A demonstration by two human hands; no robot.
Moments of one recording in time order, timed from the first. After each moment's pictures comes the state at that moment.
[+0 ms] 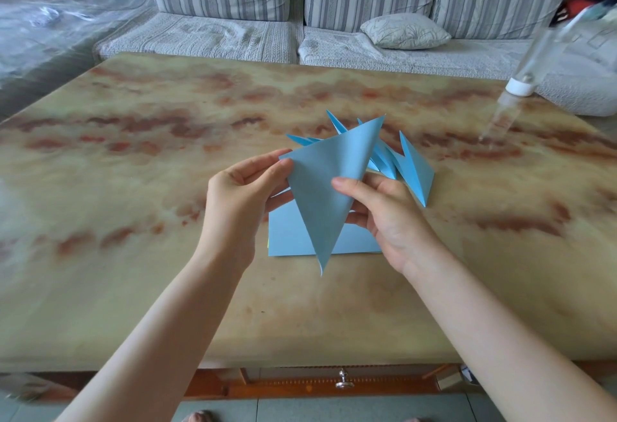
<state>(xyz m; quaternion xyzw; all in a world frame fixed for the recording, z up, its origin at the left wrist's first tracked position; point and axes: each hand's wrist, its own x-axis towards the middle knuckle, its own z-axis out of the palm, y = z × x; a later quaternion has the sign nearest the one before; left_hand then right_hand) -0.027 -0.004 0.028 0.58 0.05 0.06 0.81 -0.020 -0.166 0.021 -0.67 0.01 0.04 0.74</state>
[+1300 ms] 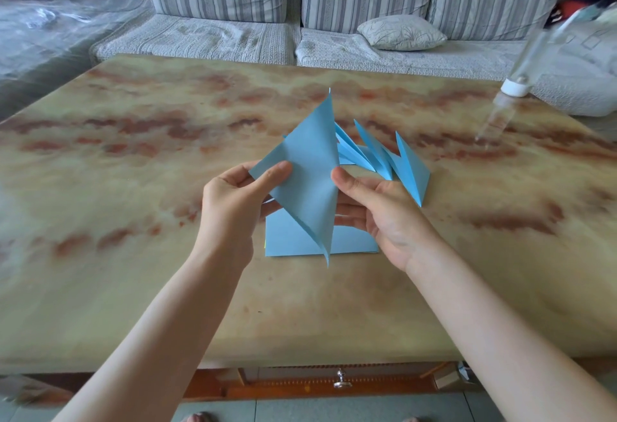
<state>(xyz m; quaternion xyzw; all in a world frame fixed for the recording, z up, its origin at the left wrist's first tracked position) -0.028 -0.005 0.029 0.56 0.10 0.06 0.82 -0.021 -0.171 0.024 -0.66 0.01 0.09 0.75</state>
